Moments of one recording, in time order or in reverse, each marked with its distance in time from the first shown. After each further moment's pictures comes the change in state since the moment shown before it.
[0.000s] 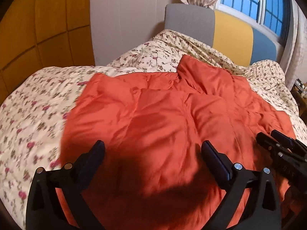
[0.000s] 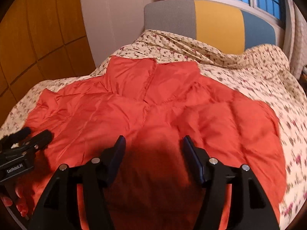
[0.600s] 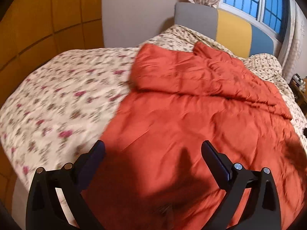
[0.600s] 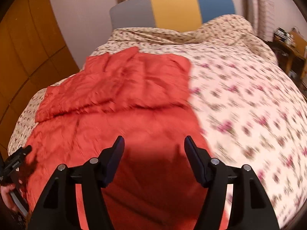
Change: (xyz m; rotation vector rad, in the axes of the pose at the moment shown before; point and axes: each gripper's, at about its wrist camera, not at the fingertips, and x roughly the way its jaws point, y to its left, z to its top) left arm -0.107 0.071 -0.104 -0.011 0.038 0.042; right arm -0.167 -0.110 -0.113 0.188 0.063 -0.081
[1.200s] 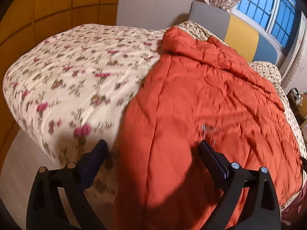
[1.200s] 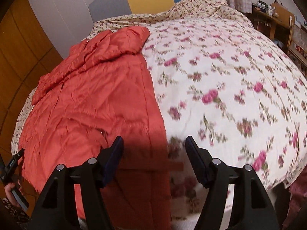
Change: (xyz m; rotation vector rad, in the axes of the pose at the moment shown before) left arm -0.039 0.052 -0.082 -0.138 0.060 -0.063; right arm -0.044 -0.067 -0.094 0.139 0.106 0.007
